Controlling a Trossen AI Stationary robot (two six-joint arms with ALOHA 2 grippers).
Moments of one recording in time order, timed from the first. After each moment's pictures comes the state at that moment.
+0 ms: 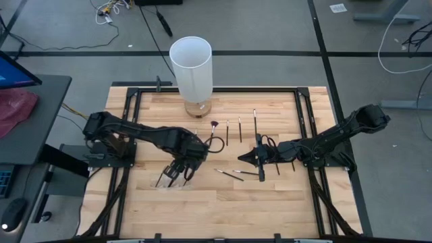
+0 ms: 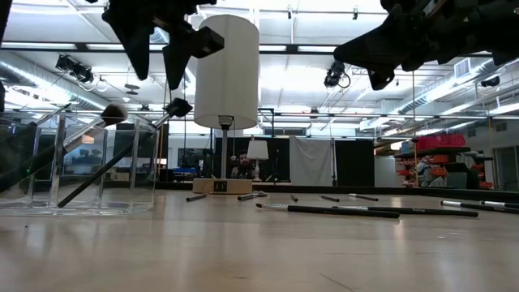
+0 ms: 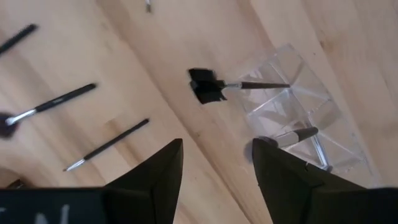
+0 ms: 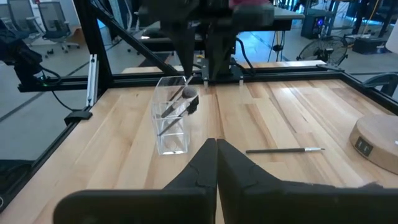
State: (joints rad) left arm -0.19 1.69 1.50 -1.22 0.00 0.37; right arm 0.32 1.25 0.42 0.64 0.28 0.10
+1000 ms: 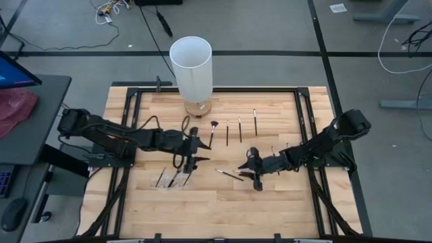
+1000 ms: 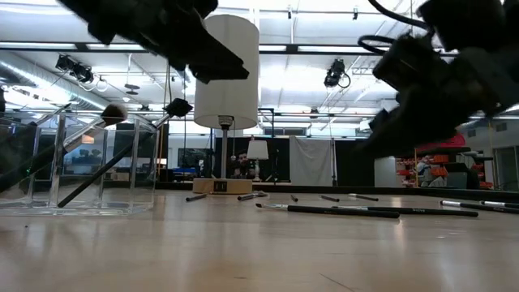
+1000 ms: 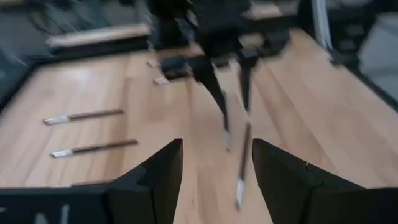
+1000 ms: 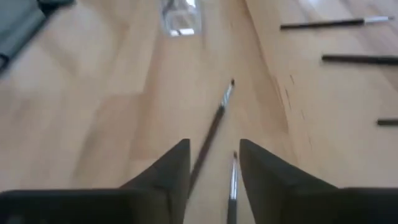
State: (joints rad) left arm -0.11 1.37 0.68 0.33 -0.05 0.07; right arm 0.38 1.55 0.42 0.56 0.26 0.26
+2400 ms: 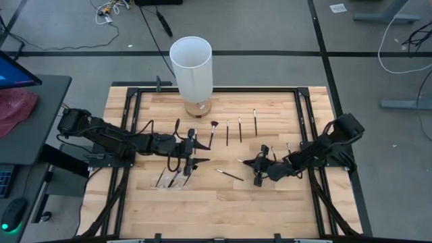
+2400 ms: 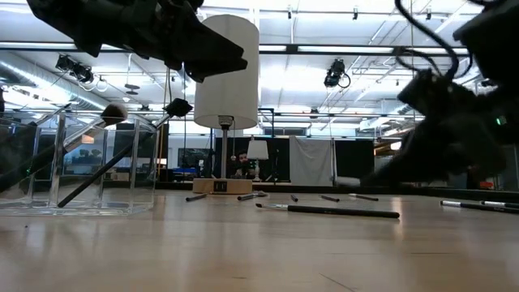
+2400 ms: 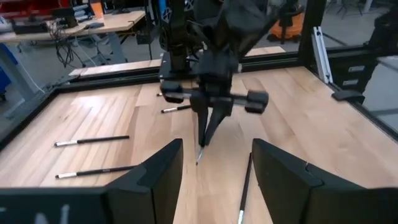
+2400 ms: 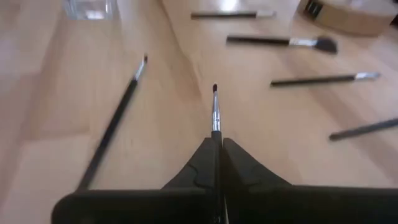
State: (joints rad) left arm -0.17 1.37 0.58 0.57 -0.13 0.06; right arm 0.47 1.65 0.32 0.70 0.67 0.33
